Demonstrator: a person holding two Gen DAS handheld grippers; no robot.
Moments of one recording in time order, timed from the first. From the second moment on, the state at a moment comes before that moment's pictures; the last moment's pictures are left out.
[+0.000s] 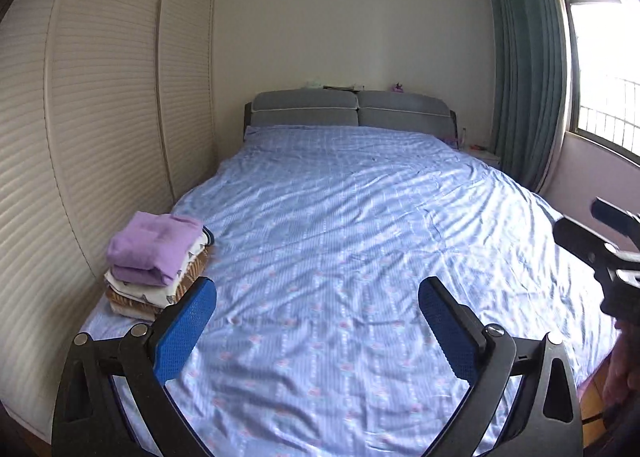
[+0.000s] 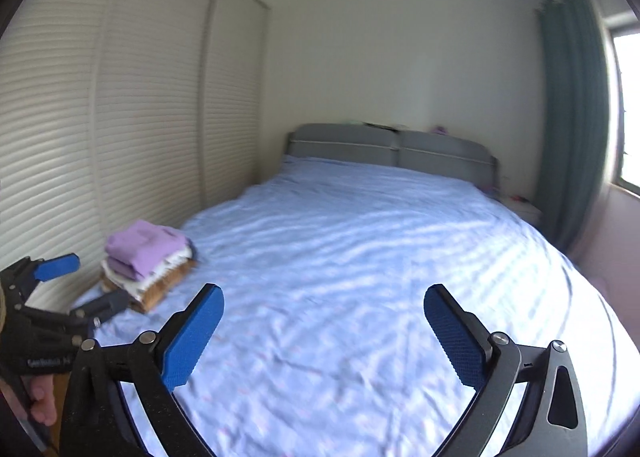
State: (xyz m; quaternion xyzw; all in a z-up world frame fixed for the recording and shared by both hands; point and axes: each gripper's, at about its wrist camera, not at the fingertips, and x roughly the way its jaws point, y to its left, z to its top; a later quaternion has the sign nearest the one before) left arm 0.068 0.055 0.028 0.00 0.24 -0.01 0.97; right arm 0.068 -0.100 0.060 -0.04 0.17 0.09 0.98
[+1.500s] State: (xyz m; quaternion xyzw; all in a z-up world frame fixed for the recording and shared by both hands) left arm -0.023 0.016 -0.008 0.01 0.26 0.03 0.97; right arm -0.038 -0.189 0.012 0.01 0.21 0.00 0.98
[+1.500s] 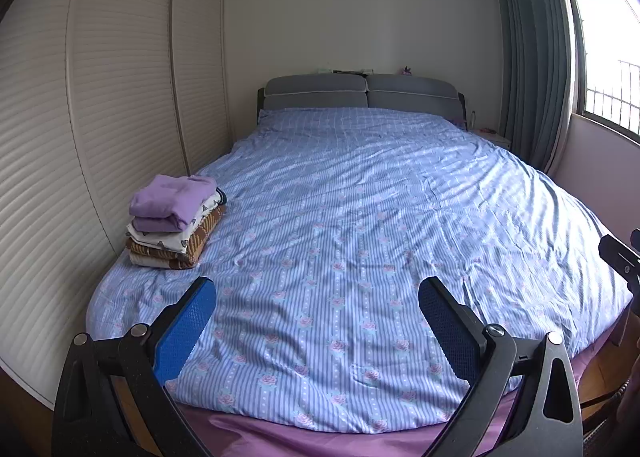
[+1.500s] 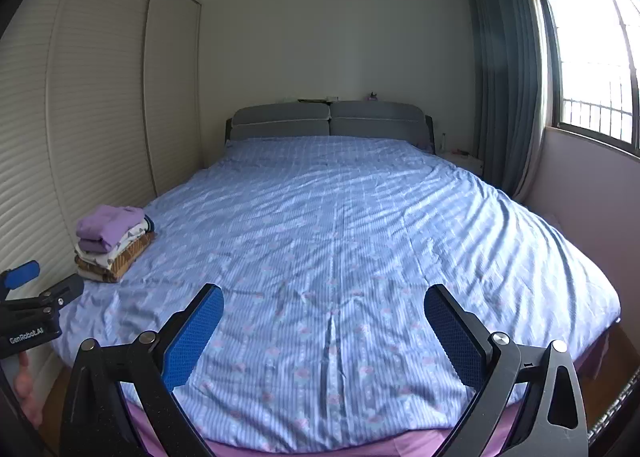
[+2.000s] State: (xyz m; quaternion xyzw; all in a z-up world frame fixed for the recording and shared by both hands) left arm -0.024 0.016 -0.007 0.01 0.26 0.02 0.97; right arm -0.037 -0.189 0.012 0.01 0.21 0.00 0.98
